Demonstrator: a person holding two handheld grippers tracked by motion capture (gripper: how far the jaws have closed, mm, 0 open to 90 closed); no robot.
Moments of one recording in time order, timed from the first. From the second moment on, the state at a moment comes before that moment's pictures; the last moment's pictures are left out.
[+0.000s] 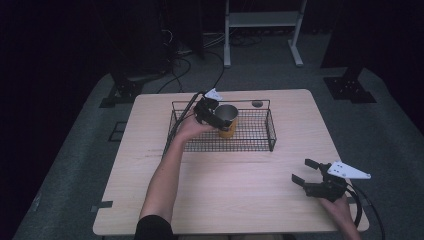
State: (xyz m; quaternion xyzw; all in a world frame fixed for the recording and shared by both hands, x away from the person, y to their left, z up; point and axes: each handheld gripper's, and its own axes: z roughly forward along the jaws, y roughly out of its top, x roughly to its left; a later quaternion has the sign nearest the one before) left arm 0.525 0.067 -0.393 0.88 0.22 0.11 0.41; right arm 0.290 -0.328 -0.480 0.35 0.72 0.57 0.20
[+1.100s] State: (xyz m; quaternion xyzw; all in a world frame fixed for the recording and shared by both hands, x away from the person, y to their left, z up) left arm 0.493 0.092 -0.371 0.84 0.21 0.12 0.49; right arm 0.290 -0.329 -0.480 0.36 0.72 0.57 0.20
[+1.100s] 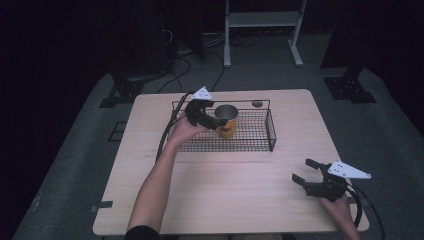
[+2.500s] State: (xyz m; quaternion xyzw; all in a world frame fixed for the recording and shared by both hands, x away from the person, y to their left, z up) left arm 0.424 0.113 -0.383 0.81 0.19 0.13 0.54; right arm 0.289 -0.325 -0.481 0.36 0.72 0.56 0.20
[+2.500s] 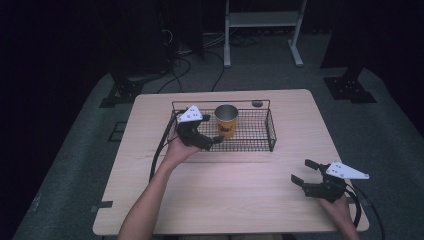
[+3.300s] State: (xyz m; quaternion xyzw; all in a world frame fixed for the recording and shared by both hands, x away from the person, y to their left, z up) left arm 0.390 0.126 -0.395 0.79 0.19 0.14 0.56; right arm 0.289 -0.324 -0.481 0.36 0.72 0.55 0.21
